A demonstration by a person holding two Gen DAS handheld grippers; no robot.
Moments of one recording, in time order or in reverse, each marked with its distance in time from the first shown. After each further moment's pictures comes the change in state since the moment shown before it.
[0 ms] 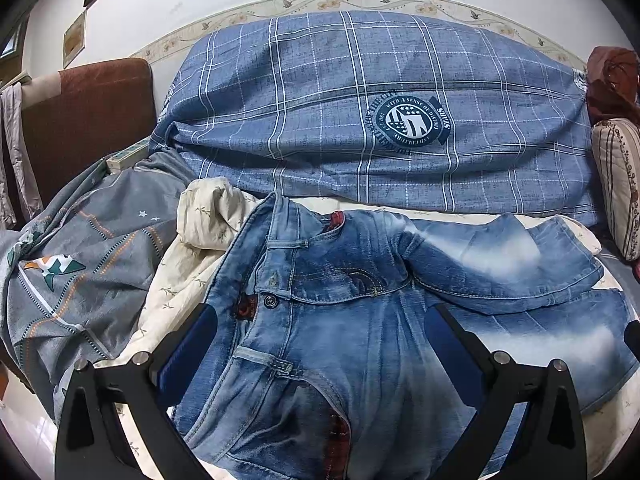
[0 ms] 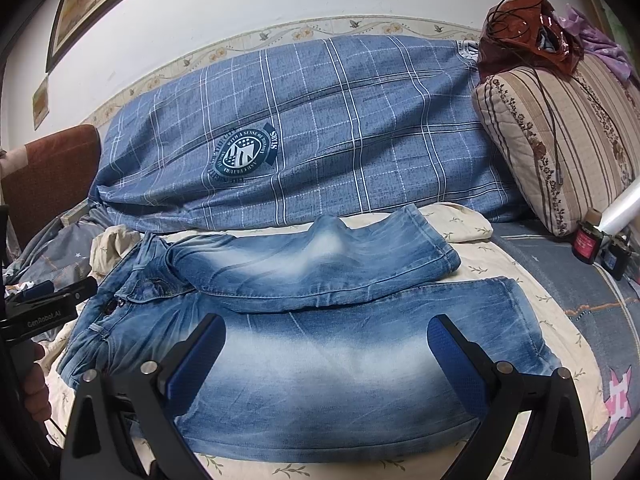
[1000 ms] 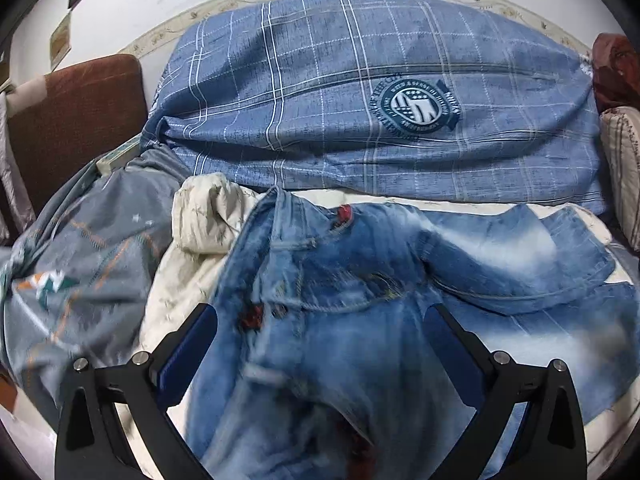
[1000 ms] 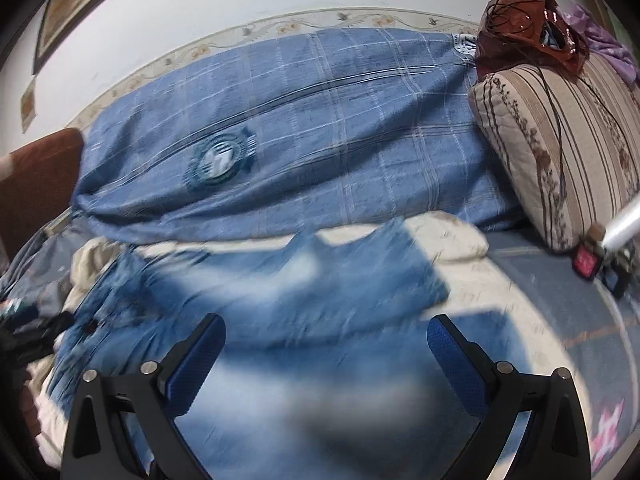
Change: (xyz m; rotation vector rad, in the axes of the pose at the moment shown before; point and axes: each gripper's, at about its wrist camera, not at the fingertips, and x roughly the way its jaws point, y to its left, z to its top) left arm 0.035 0.013 0.024 0.050 0.073 0.004; right arm 0.054 -0.027 0.064 0.017 0.059 -0.038
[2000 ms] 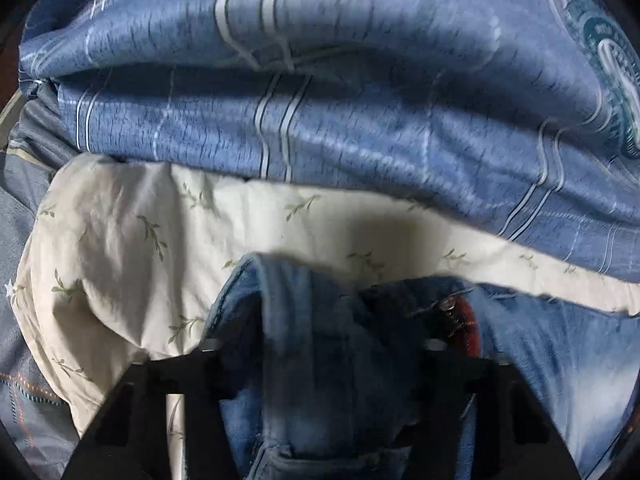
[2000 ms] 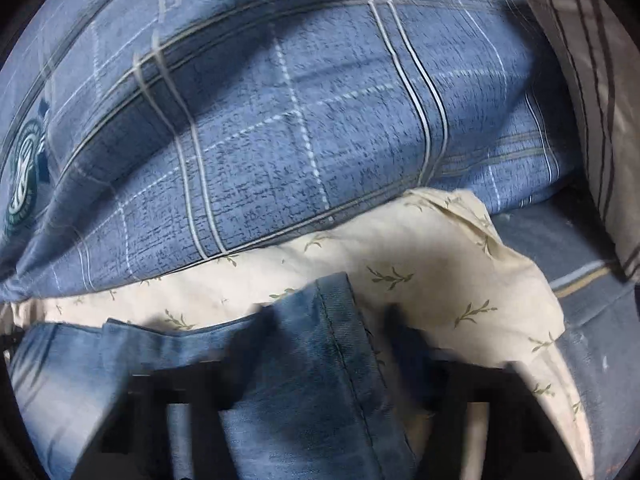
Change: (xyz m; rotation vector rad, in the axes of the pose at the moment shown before) left arm 0.261 0.044 0.107 -0.109 0.453 -0.046; right arm 0.230 -0.074 0.064 0.097 0.306 -0.139
